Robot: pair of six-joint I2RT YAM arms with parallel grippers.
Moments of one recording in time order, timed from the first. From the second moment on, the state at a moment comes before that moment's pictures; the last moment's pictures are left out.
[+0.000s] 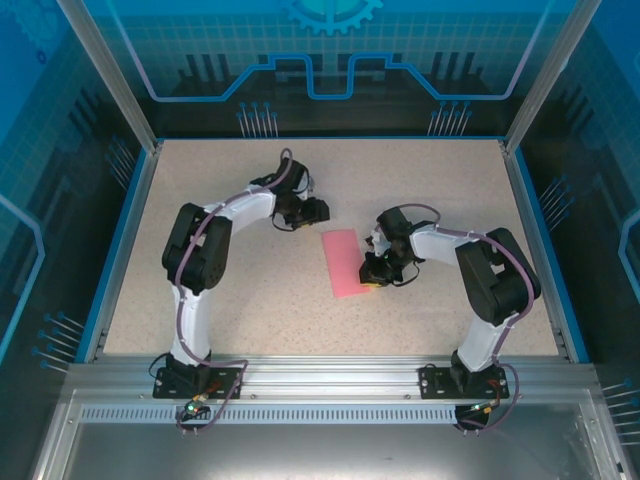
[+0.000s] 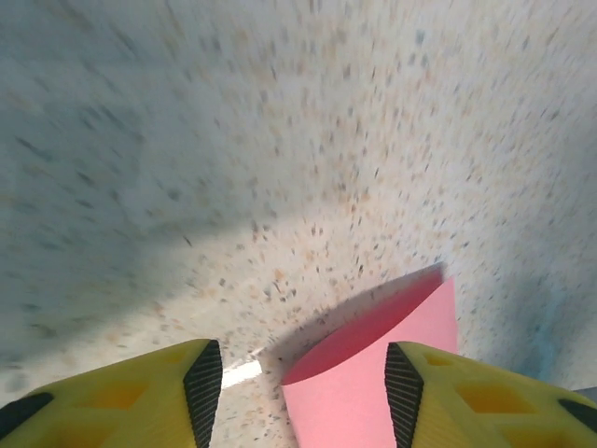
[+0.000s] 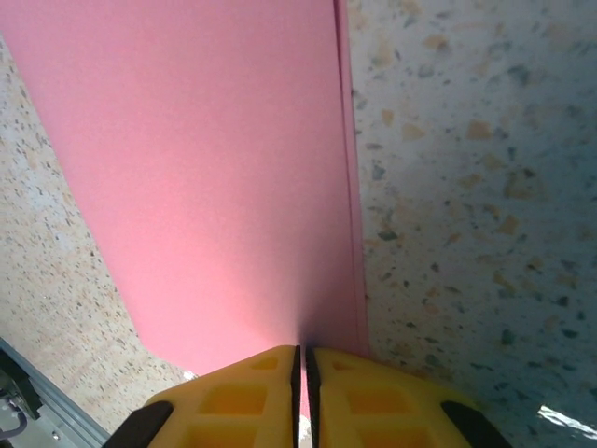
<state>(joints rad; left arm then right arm) -0.37 2.09 1.52 -0.49 0.37 -0.54 0.42 1.77 0.94 -0.56 -0.52 0.43</state>
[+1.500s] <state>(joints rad) -0.59 1.93 1.19 -0.37 0.37 -0.69 0.29 1.89 1.16 -0.47 -0.60 0.35</state>
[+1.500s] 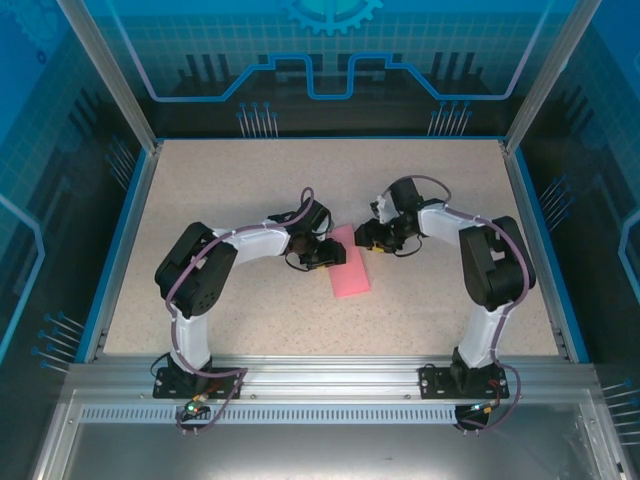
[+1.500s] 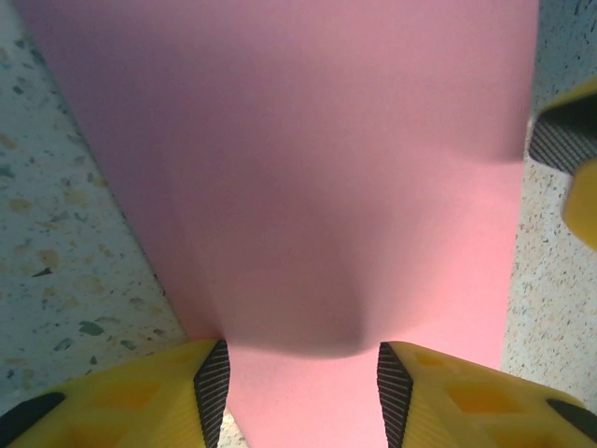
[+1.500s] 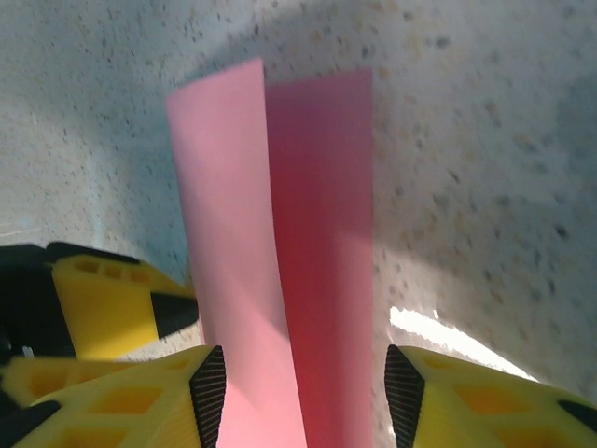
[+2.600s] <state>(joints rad) -1.01 1.71 1.12 -0.44 -0.15 -0.43 0.29 1.86 1.05 -0.39 -0.75 0.49</state>
